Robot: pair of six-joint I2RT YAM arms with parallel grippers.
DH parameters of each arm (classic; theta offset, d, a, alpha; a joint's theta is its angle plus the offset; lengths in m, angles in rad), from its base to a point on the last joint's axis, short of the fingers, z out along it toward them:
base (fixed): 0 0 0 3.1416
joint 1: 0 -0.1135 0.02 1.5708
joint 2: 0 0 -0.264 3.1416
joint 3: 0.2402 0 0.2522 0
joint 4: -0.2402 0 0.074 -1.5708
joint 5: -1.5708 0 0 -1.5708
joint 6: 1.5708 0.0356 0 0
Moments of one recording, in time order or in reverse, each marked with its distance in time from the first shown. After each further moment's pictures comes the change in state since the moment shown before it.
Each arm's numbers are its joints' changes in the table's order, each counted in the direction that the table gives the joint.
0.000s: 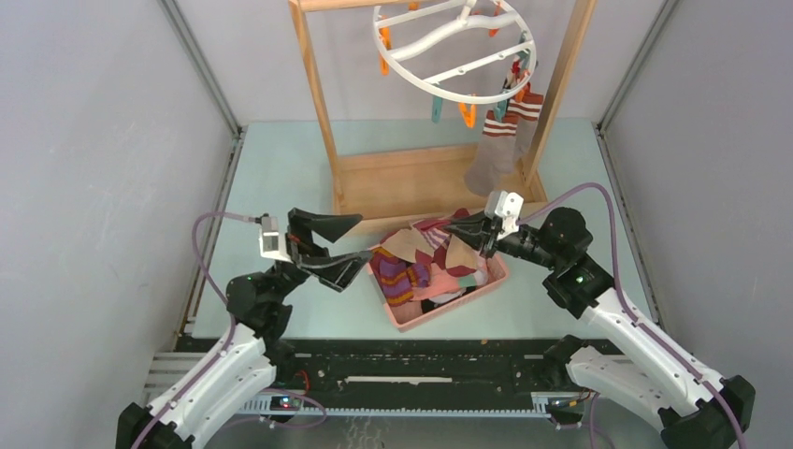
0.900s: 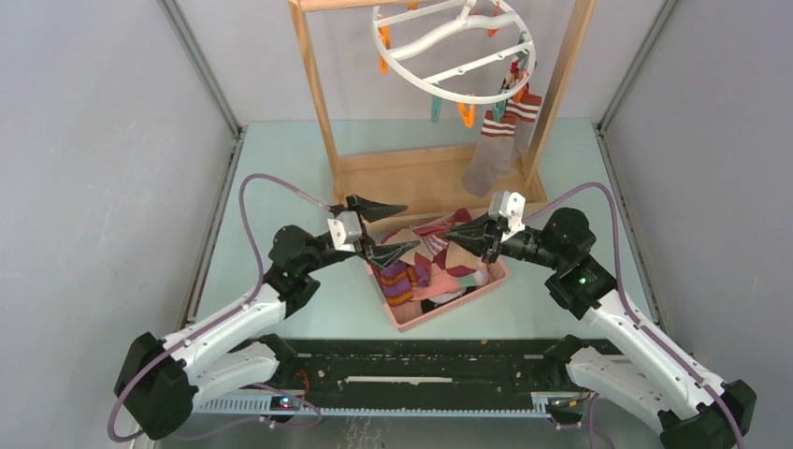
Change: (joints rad) left arm 0.202 0.341 0.243 -0.228 -0.078 0.768; right arm 0.023 -0.015 0.000 -0.016 0.105 0.087
